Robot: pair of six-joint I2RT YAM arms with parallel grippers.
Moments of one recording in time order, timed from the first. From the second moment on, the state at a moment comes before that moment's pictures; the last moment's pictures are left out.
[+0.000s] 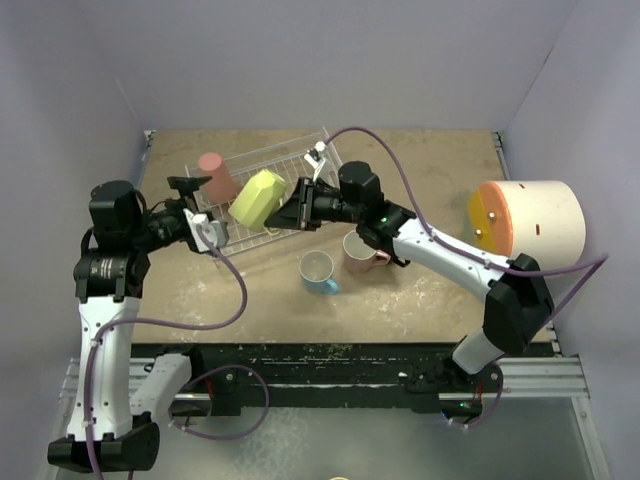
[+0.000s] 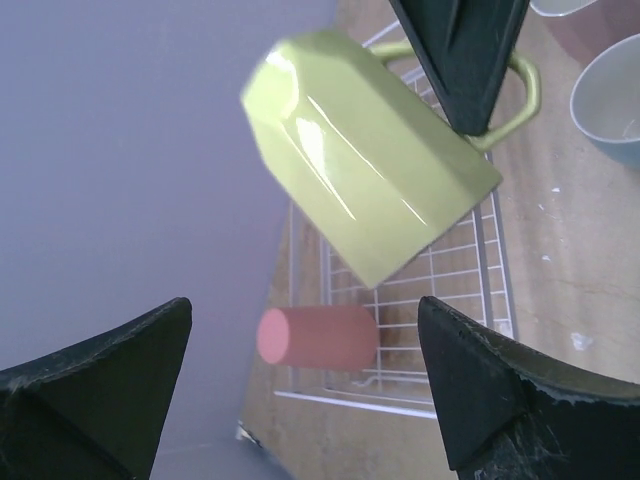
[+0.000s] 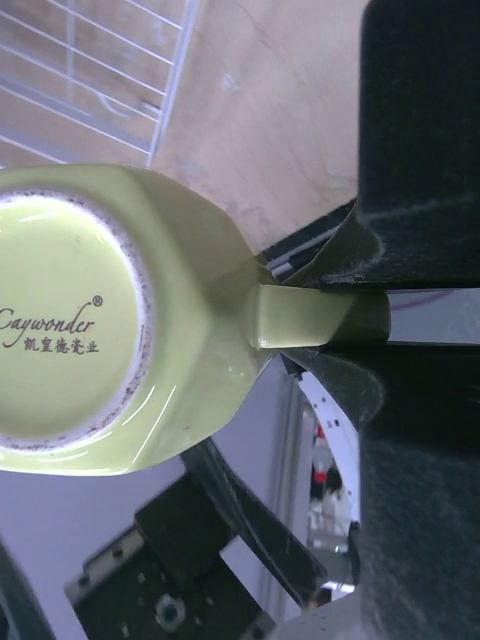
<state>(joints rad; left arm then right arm) 0.04 0.87 1.17 -0.73 0.82 1.19 0.77 1.57 1.29 0.08 -0.51 0.85</state>
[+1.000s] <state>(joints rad) 0.02 0.76 1.09 -0.59 1.02 1.37 0.95 1.57 1.08 0.59 -0.53 1.45</state>
